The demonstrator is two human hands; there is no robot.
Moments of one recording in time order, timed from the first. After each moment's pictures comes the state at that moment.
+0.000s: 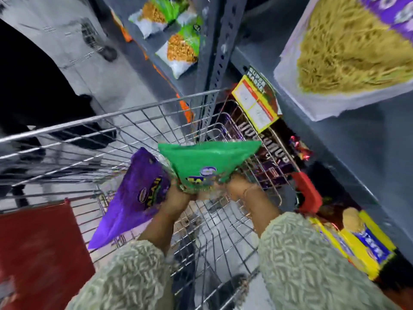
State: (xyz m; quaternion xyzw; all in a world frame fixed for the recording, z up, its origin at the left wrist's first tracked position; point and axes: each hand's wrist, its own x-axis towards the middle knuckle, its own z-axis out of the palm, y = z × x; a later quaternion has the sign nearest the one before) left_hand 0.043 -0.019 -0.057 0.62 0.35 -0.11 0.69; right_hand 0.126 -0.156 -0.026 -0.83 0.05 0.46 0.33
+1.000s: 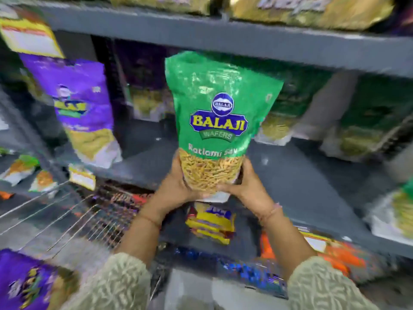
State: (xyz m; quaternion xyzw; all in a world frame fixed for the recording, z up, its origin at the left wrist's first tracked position) left_hand 0.007 -0.319 0.218 0.73 -0.29 -0.10 0.61; right_hand -0.052 -0.494 0.223 -0.77 0.04 -0.10 0.63
